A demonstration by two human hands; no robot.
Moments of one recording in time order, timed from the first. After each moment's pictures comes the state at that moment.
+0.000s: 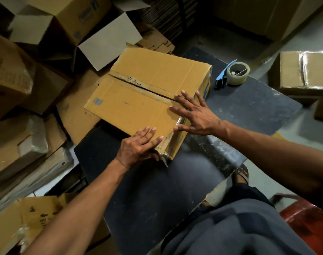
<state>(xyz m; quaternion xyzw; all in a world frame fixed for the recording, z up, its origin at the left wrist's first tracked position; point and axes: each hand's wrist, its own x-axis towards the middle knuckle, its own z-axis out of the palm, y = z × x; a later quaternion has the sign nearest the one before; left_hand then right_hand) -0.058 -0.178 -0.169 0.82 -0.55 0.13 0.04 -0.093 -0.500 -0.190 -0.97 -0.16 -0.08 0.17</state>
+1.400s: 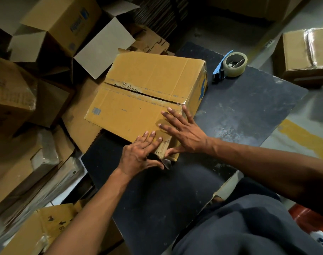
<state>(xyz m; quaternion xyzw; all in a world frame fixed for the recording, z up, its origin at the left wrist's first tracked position) -0.072 -0.189 -0.150 0.85 -0.52 0.05 0.03 -0.120 -0.443 -0.217 -0.95 -0.19 -0.18 0.15</state>
